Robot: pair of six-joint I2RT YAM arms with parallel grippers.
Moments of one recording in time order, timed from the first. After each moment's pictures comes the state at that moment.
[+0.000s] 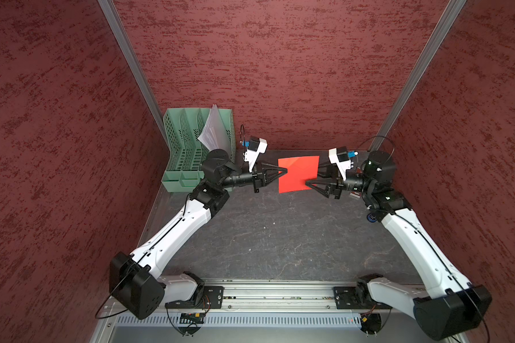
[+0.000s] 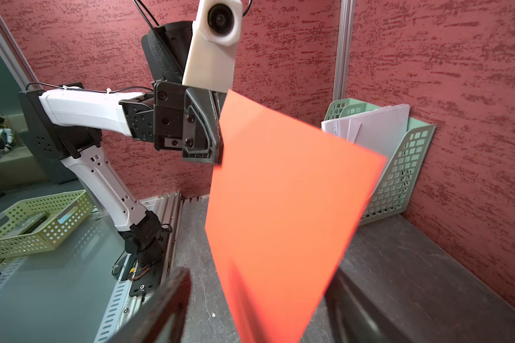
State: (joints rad) left arm -0.51 1.29 1.22 0.20 0.93 -0.41; right arm 0.23 1.14 1.15 -0.12 -1.11 -0.04
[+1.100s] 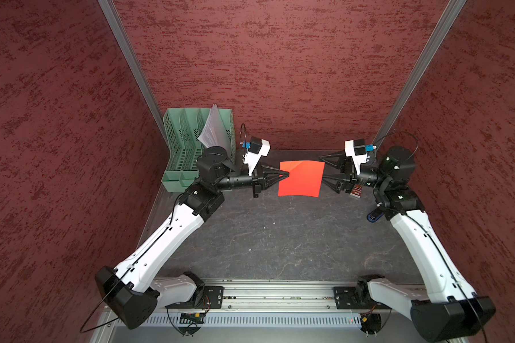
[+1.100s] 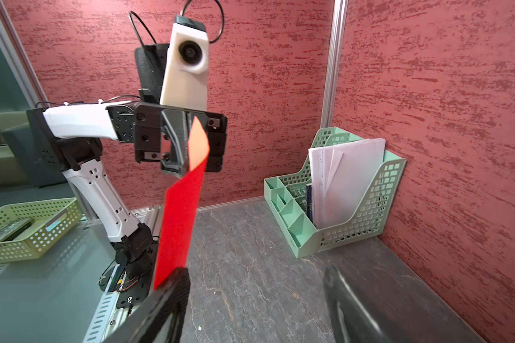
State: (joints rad) left arm -0.57 1.24 1.31 -0.02 0.86 -0.26; right arm 0.12 1.12 1.20 -0.05 -1.21 0.04
